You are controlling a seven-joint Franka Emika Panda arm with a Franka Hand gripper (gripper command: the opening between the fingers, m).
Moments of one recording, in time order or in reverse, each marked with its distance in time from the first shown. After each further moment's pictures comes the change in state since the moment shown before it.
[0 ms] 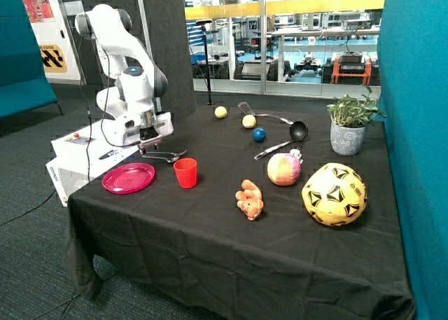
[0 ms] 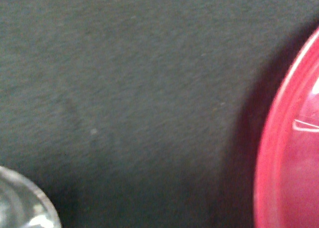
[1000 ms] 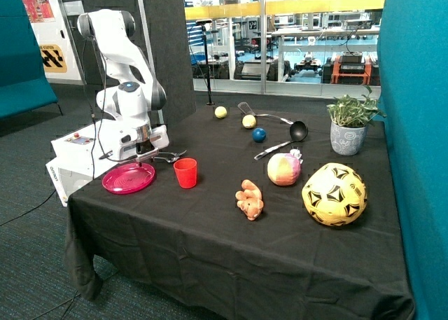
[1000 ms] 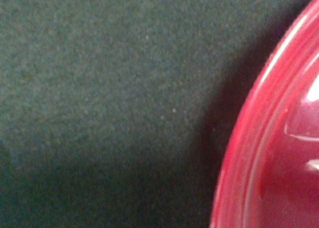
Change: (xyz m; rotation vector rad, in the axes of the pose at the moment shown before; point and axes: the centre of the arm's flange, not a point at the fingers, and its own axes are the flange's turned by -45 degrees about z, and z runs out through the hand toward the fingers) arm 0.003 0.023 0.044 0.005 -0.006 -0.043
